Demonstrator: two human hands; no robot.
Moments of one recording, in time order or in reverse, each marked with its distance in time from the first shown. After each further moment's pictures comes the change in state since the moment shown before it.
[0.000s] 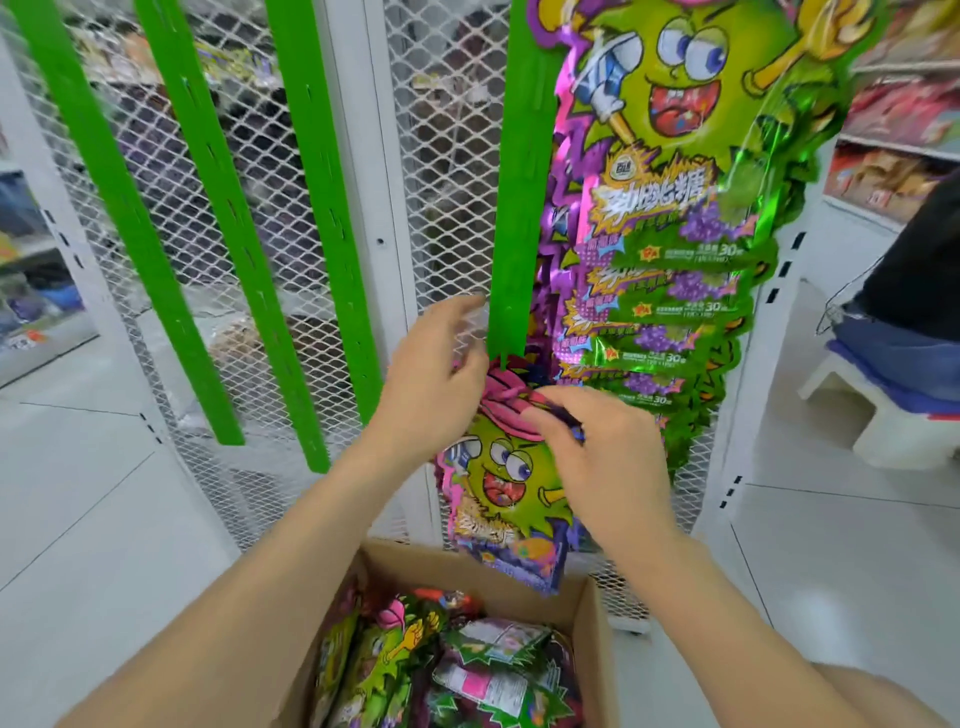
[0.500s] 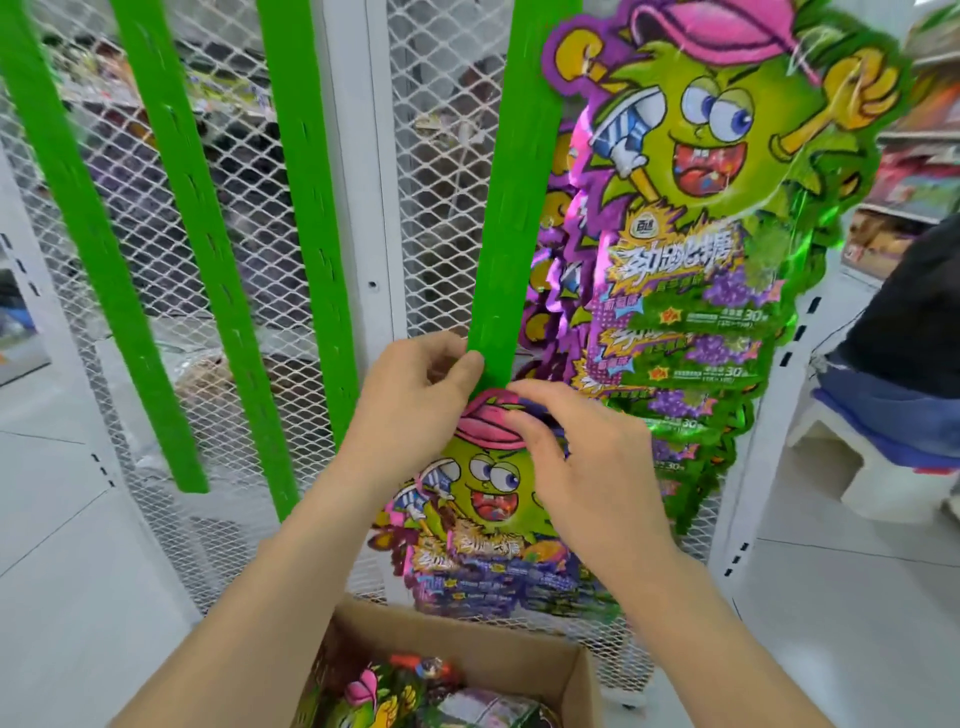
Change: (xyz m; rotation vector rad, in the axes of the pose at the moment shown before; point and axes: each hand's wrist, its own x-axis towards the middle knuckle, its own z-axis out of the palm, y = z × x) left_hand 0.037 -0.010 -0.007 -0.194 0.002 -0.120; right_hand 0.048 -0.019 0.005 0.058 0.053 -0.145
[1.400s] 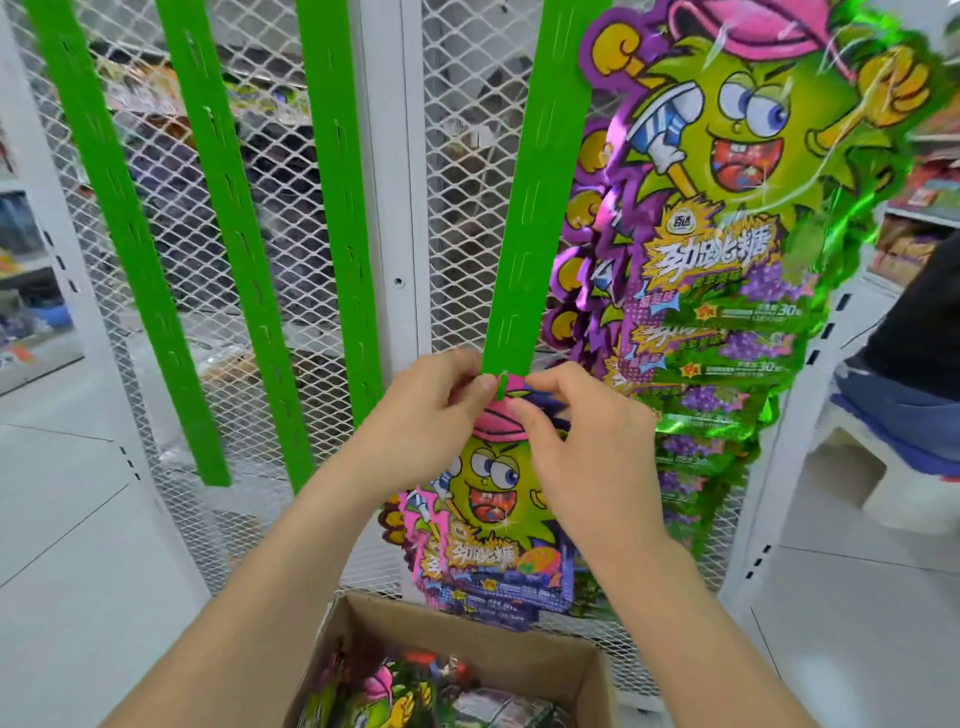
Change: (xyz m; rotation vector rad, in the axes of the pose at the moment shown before) left_hand -0.006 -0.009 -0.020 0.174 -0.186 0.038; right_hand 0.008 -0.008 0.023 -0.013 0.063 0.072
